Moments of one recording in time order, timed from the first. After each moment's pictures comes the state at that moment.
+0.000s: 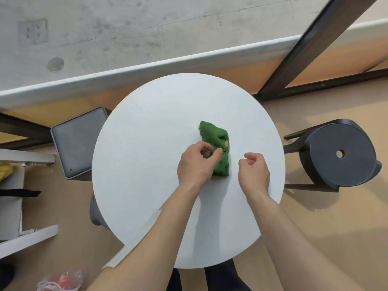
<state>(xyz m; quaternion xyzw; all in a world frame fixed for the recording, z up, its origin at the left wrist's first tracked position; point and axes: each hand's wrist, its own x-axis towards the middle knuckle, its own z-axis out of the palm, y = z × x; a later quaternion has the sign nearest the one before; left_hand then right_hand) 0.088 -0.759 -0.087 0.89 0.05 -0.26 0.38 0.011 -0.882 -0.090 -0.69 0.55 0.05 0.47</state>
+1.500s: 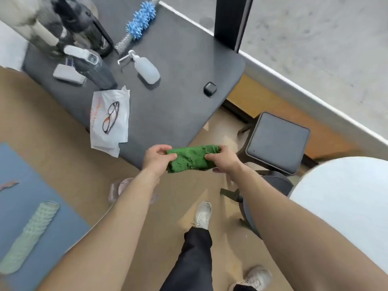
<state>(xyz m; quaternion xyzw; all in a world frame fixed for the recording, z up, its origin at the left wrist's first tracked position) 0.031 -0.048 -0.013 0.63 0.54 -0.04 0.56 0.137 -0.223 -0.017 -0.77 0.08 0.46 0.44</state>
